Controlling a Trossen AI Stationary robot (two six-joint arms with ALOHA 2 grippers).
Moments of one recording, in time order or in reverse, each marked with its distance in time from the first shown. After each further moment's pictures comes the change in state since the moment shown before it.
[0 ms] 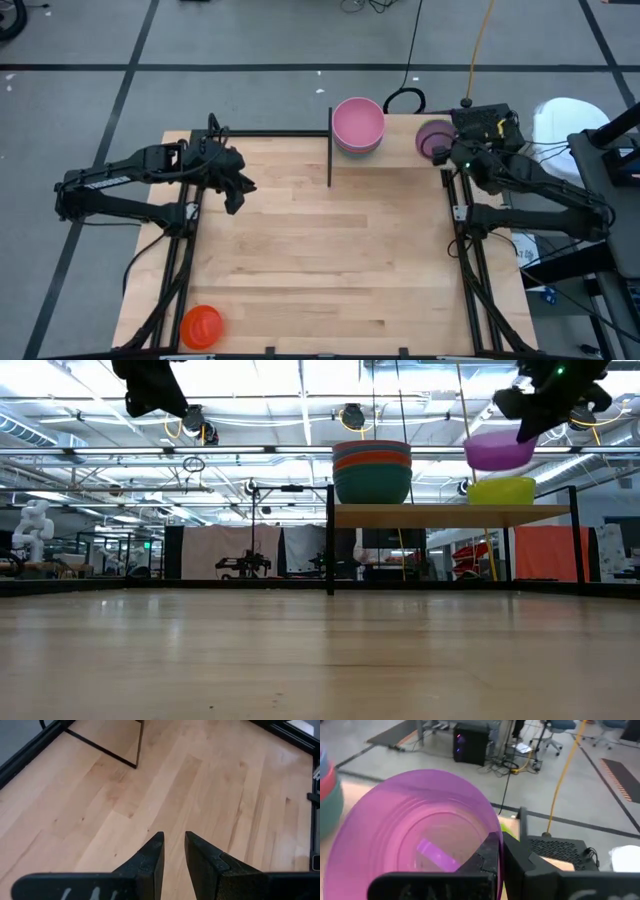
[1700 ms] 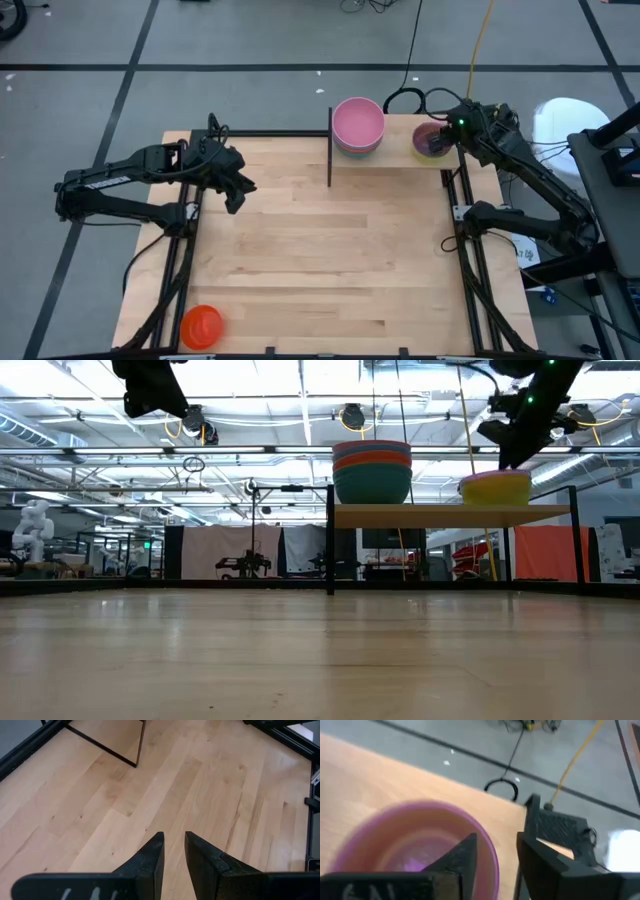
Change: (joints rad) left arm 0.000 0.000 0.000 0.000 0.000 -0.035; right arm -0.504 0.192 0.080 0.113 -0.495 -0.384
